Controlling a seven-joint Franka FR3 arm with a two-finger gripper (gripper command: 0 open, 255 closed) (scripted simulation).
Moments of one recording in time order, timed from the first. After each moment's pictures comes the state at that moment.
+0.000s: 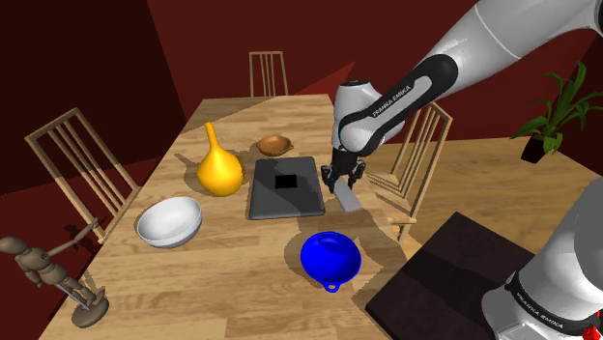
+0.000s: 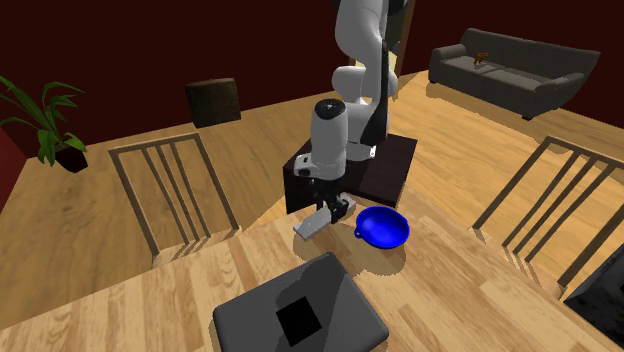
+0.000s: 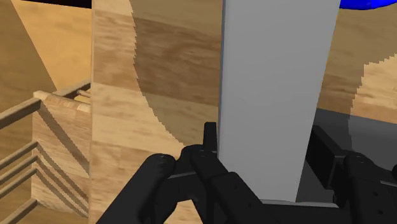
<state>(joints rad) 0.12 0.16 0.02 -2.32 0.03 2.48 0.54</state>
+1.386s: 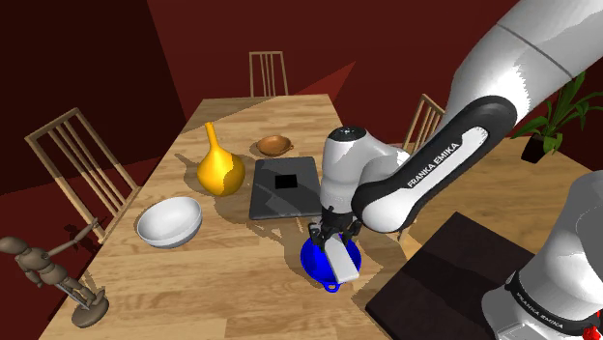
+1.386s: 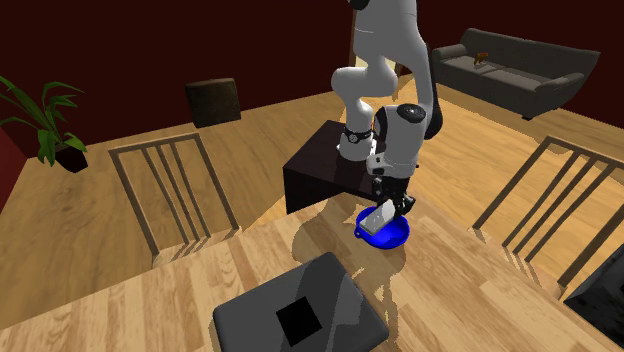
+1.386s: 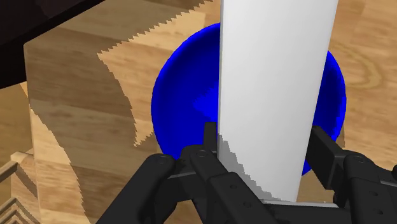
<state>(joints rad) 0.33 0.07 0.20 -2.56 0.01 2.63 0.95</state>
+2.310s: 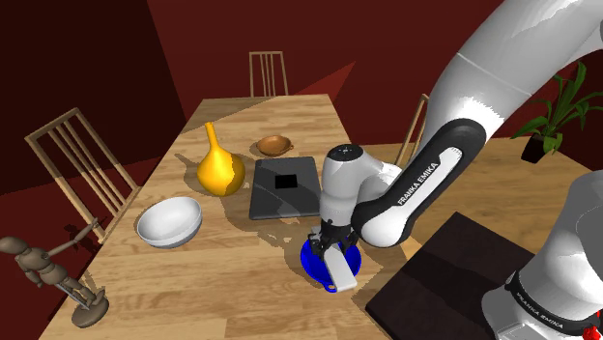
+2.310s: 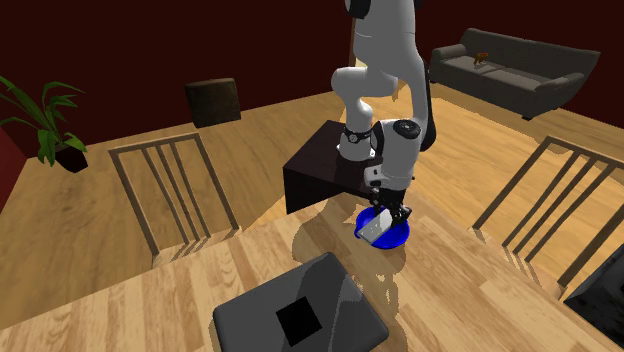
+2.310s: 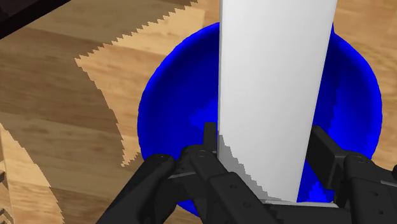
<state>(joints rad) 0.34 0.19 0.19 -2.55 -0.05 2.75 0.98</state>
